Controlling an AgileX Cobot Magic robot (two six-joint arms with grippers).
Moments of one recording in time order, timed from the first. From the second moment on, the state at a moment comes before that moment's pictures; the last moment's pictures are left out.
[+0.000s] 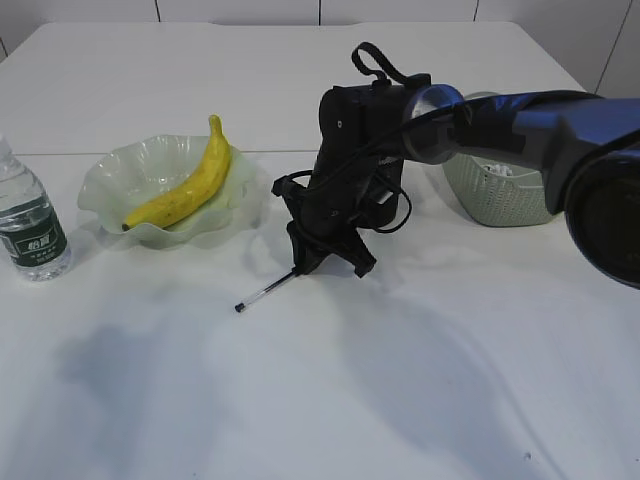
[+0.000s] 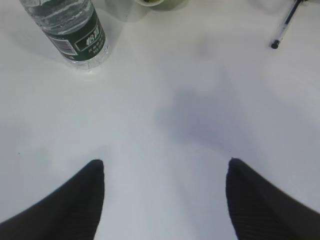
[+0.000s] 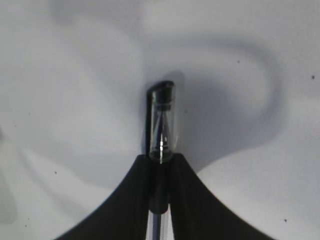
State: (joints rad) left arm -0.06 0.97 -0.61 -0.20 0.62 0.29; right arm 0.47 2.46 -2.02 0.15 0.96 1.24
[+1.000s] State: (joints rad) left arm -0.06 0.97 -0.61 -0.20 0.62 0.29; right arm 0.47 2.46 -2.12 0.02 1.09 1.11
